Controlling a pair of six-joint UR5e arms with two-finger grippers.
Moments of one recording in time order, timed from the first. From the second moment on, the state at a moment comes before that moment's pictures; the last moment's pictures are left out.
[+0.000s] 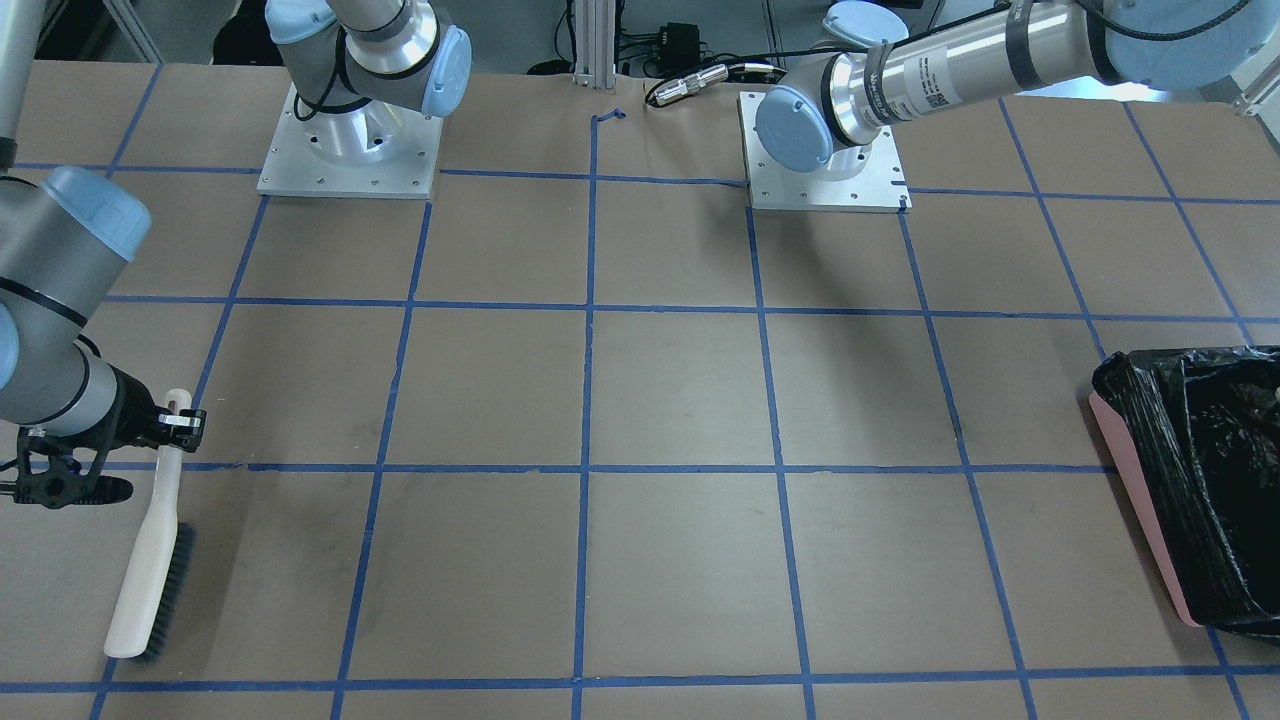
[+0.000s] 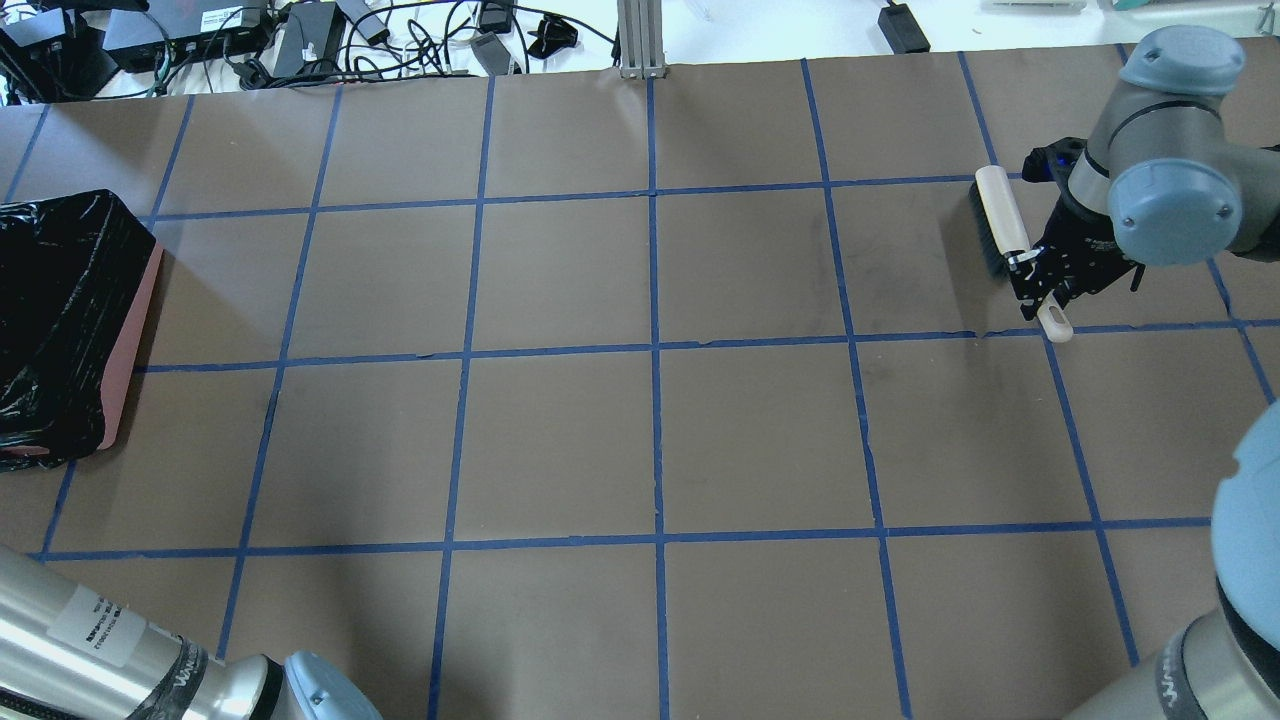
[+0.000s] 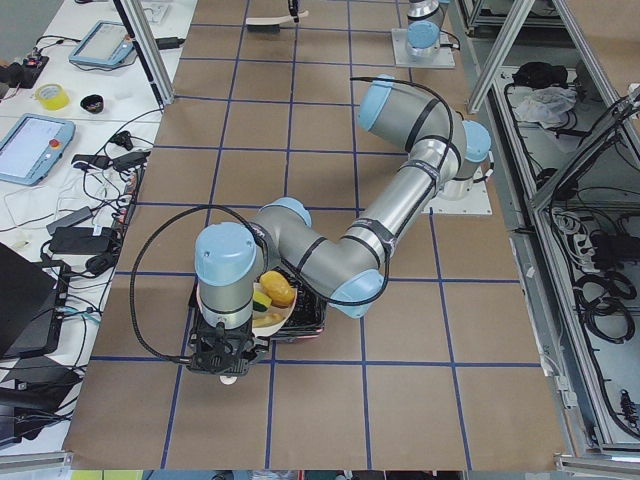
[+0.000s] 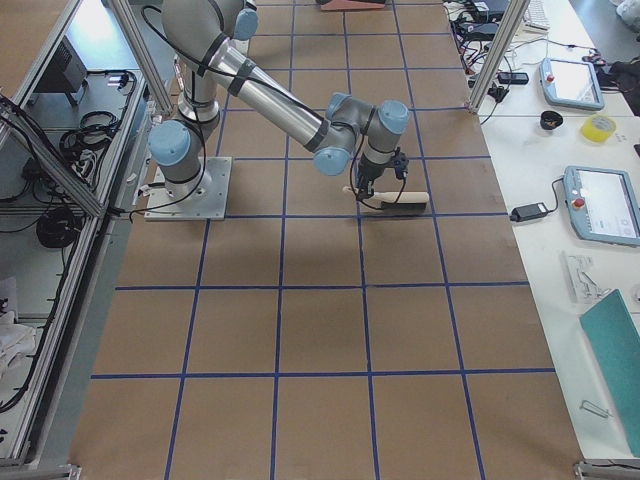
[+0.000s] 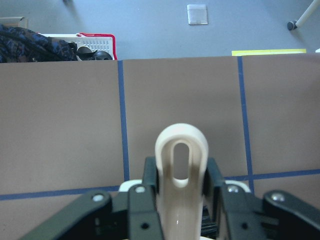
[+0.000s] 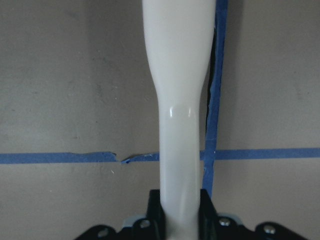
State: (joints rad) left arm -0.64 -2.37 -0.66 -1.30 1.67 -0.56; right arm 1.24 -1.19 1.76 -2.02 -1.67 -0.33
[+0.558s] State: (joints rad) left arm -0.72 -2.33 -0.74 -1.07 1.75 -0.51; right arm 1.24 -1.17 1.76 -2.06 -1.67 -0.33
